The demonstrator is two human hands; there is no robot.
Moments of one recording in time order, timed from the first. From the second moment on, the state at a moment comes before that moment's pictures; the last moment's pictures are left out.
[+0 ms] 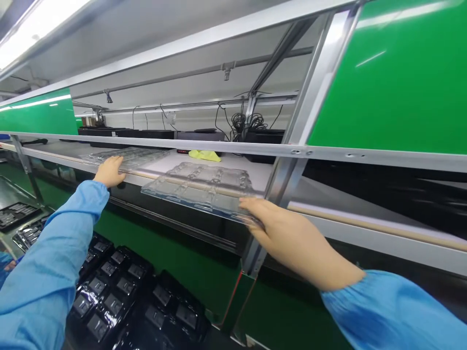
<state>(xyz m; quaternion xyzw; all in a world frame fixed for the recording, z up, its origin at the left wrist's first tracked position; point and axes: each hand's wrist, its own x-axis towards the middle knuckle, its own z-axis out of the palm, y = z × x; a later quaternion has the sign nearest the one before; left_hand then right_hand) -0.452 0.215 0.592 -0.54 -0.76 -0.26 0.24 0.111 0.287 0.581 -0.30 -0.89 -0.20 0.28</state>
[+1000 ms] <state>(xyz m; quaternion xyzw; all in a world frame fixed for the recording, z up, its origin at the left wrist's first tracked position) -0.288 -0.013 0.476 -0.68 -0.45 -0.28 0.50 -0.047 0.192 0.499 -0.29 -0.79 0.41 0.36</state>
